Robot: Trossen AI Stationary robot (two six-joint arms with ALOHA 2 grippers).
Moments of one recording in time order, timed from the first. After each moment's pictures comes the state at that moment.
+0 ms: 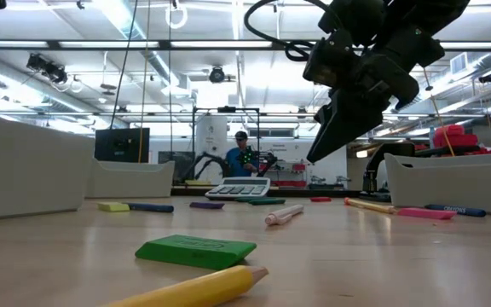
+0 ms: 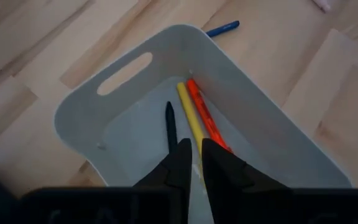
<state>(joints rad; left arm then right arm) -1.03 1.23 0.83 -1.12 -0.65 -1.68 0.09 1.55 0.78 -0.07 0.00 0.08</state>
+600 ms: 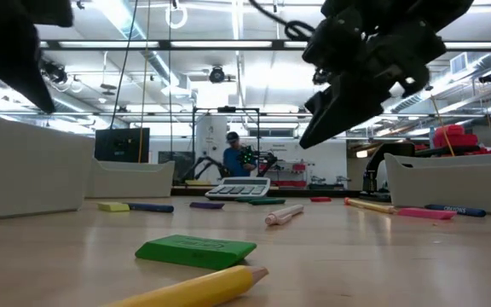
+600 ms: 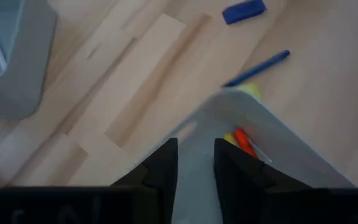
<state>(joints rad) -0.70 1.23 0.83 -1.07 -0.65 -1.25 0.13 1.55 0.78 0.01 -0.05 -0.03</state>
